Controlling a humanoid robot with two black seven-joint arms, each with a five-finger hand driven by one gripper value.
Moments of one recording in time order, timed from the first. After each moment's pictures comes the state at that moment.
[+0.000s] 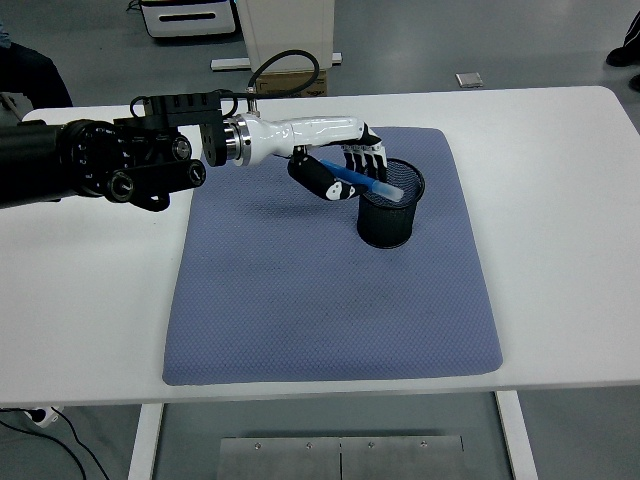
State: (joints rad) left arm -1.60 0.21 0.59 -0.98 0.52 0.06 -0.59; right arm 0.01 0.00 0.44 0.22 0.11 0.06 0.12
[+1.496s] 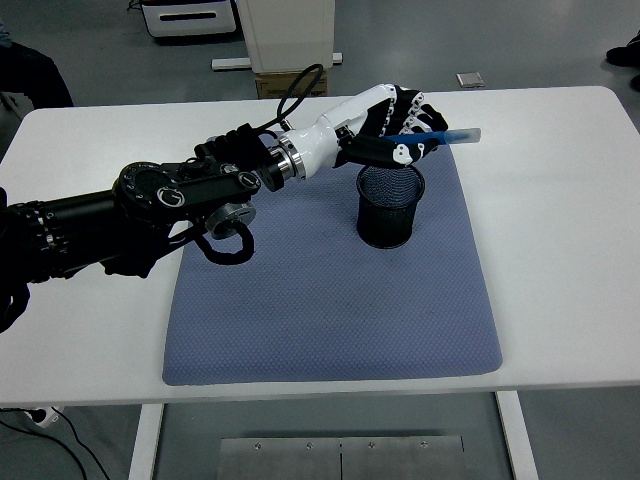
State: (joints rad) left arm -1.33 0.09 0.18 -0.87 0.14 -0.06 -0.56; right arm 0.01 0.00 0.44 0.22 0.11 0.06 0.12
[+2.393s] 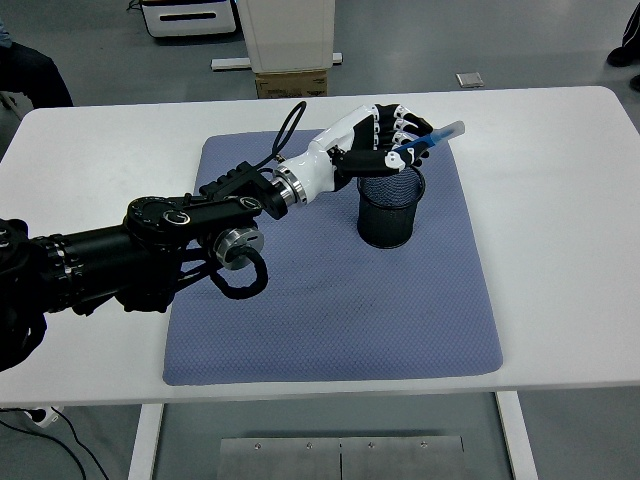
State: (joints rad) left arm -1.23 0.06 0.15 -0.86 -0.03 -0.06 -0.57; right arm 0.01 0.00 0.44 0.22 0.11 0.06 0.12
